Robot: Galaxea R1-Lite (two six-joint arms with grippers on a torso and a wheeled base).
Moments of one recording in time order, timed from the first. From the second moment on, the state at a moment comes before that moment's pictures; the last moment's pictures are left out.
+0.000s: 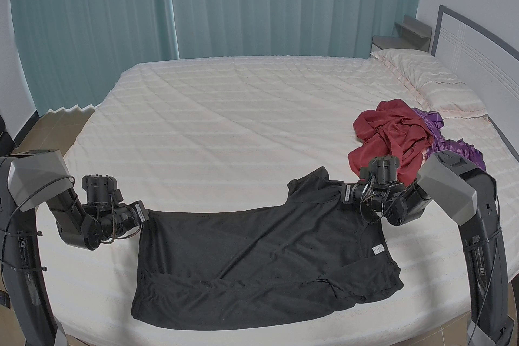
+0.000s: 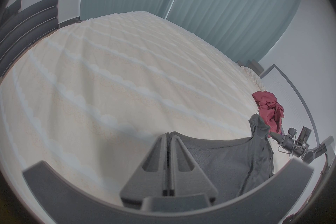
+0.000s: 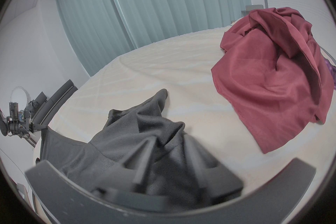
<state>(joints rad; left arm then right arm) 0.05 2.32 -0.78 -0.91 -0.19 -0.41 0.20 2.64 -1.41 -0.75 0.13 0.20</state>
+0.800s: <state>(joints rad) 0.05 2.32 -0.85 -0.91 -0.05 -0.46 0.17 2.52 -1.19 -0.95 0.13 0.29</state>
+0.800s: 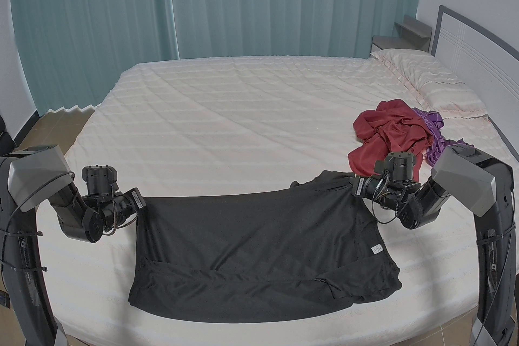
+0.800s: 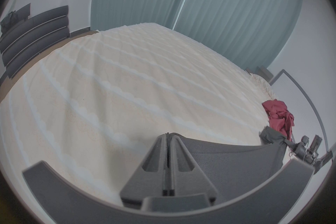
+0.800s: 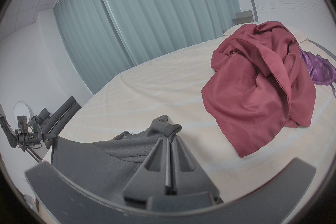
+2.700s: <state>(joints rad) 0.05 2.19 -0.61 -0.97 -0.05 -0.32 0.17 2.28 -0.79 -1.05 0.14 0.27</state>
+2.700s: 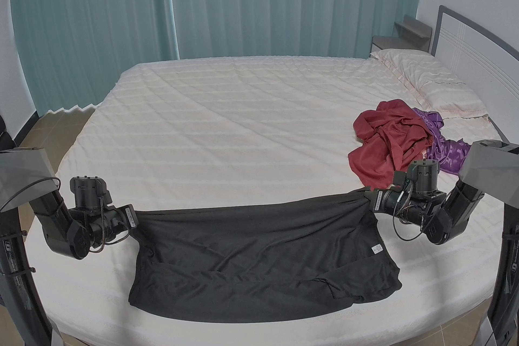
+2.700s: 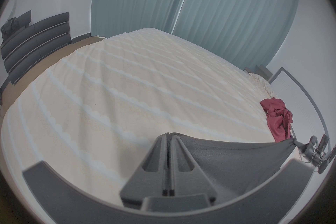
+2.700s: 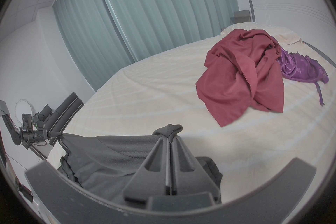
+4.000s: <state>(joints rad) 0.02 2.19 -0.28 -1.03 -0.07 -0.21 0.16 2.23 -0.36 -1.20 0.14 0.21</state>
